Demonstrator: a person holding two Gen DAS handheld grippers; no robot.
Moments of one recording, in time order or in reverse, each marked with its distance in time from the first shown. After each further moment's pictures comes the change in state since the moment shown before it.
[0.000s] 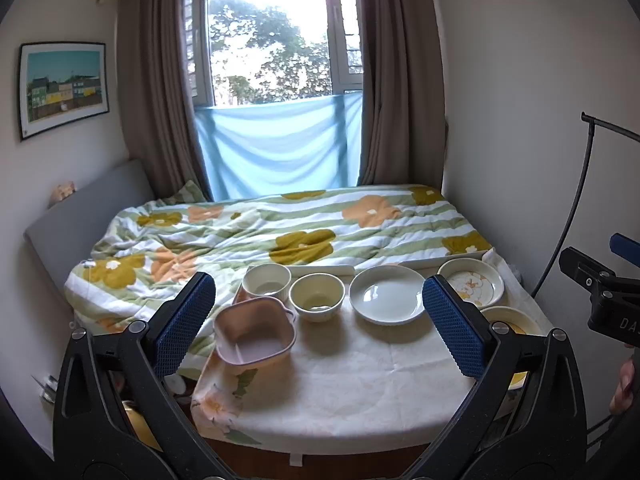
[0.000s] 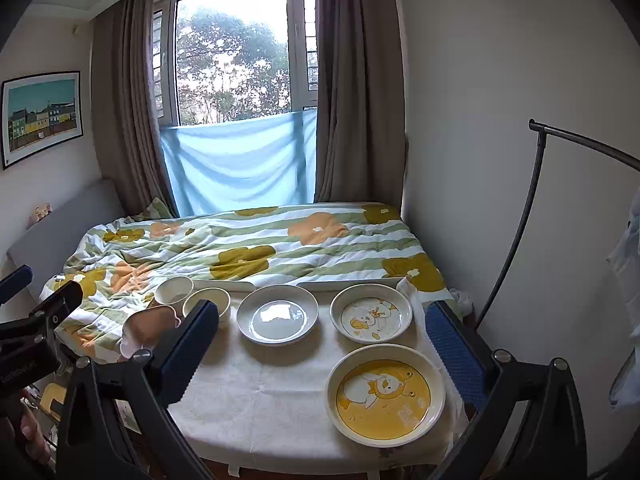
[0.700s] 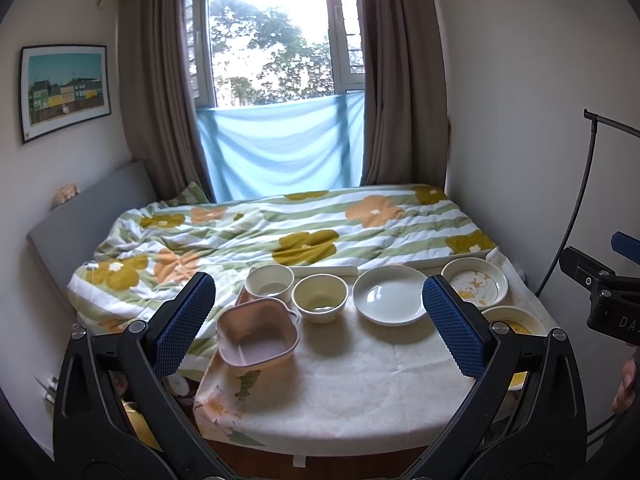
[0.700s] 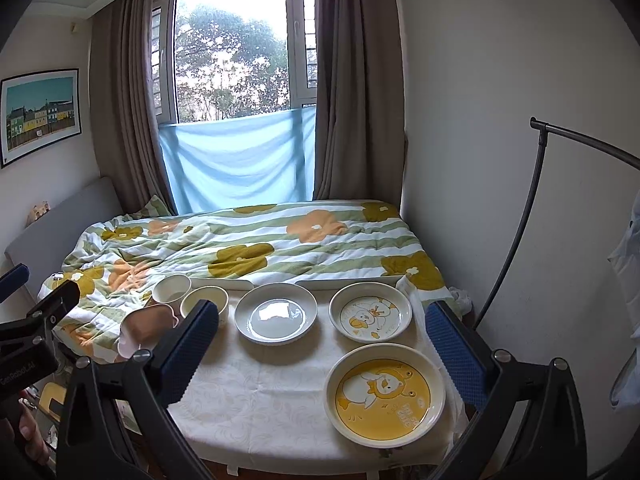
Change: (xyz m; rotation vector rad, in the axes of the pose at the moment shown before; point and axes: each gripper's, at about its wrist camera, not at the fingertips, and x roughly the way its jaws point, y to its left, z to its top) left arm 0.004 -0.003 -0.001 0.008 0.000 0.013; right arm 0.003 0.001 -0.001 0.000 0.007 -0.007
